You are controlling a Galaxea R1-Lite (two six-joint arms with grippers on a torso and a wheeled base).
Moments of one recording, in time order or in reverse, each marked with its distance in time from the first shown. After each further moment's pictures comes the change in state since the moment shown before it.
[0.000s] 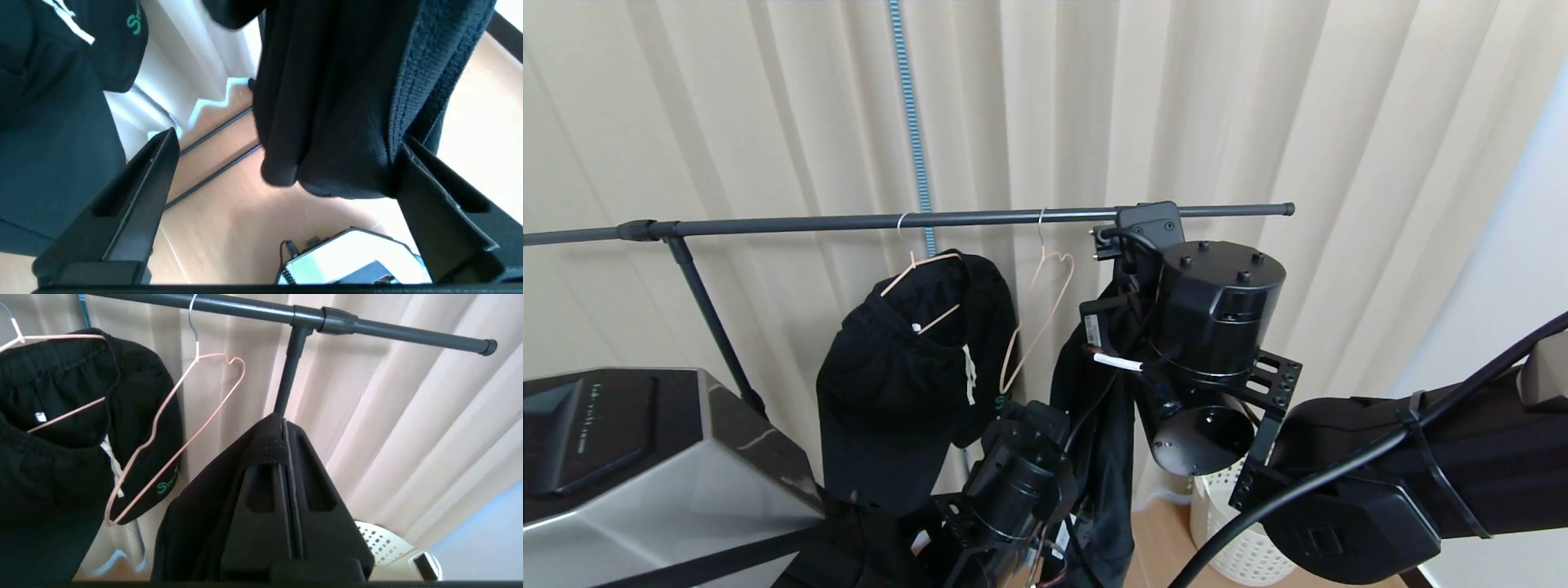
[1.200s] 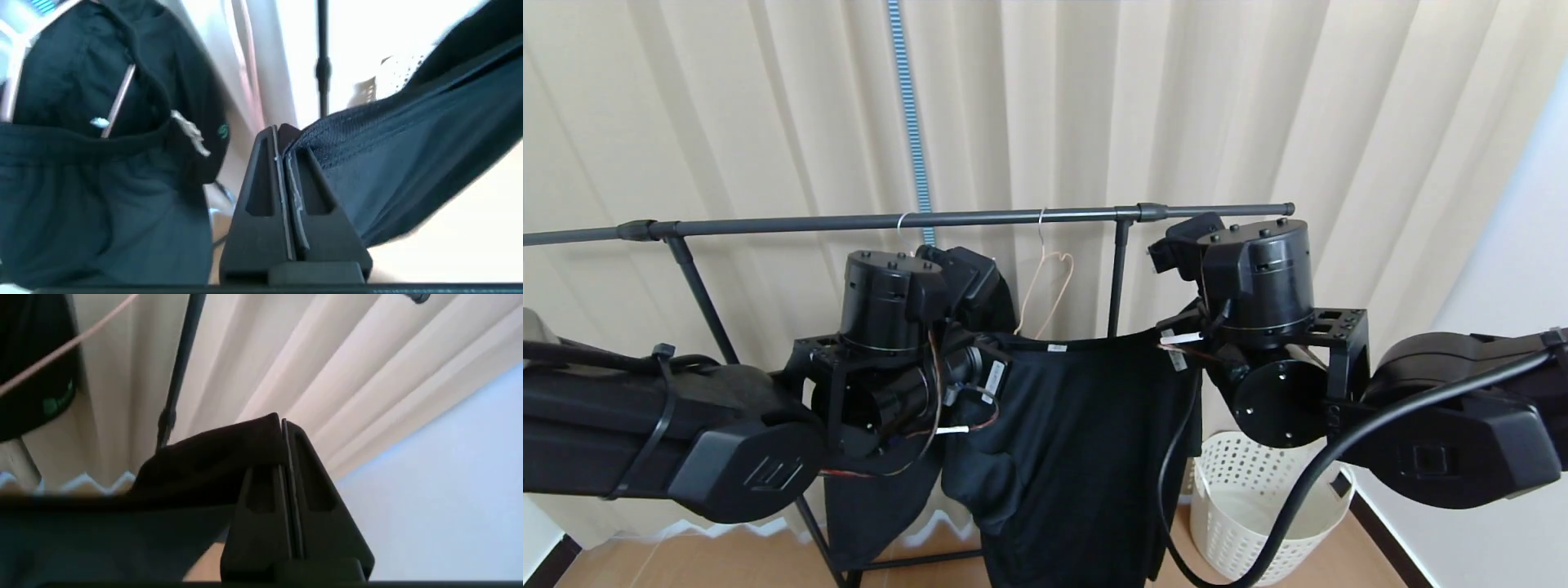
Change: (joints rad) left arm 0.271 -0.222 -0.194 0.123 -0.151 0.311; right arm -0.130 -0.130 -0.015 0.540 -0.018 0.016
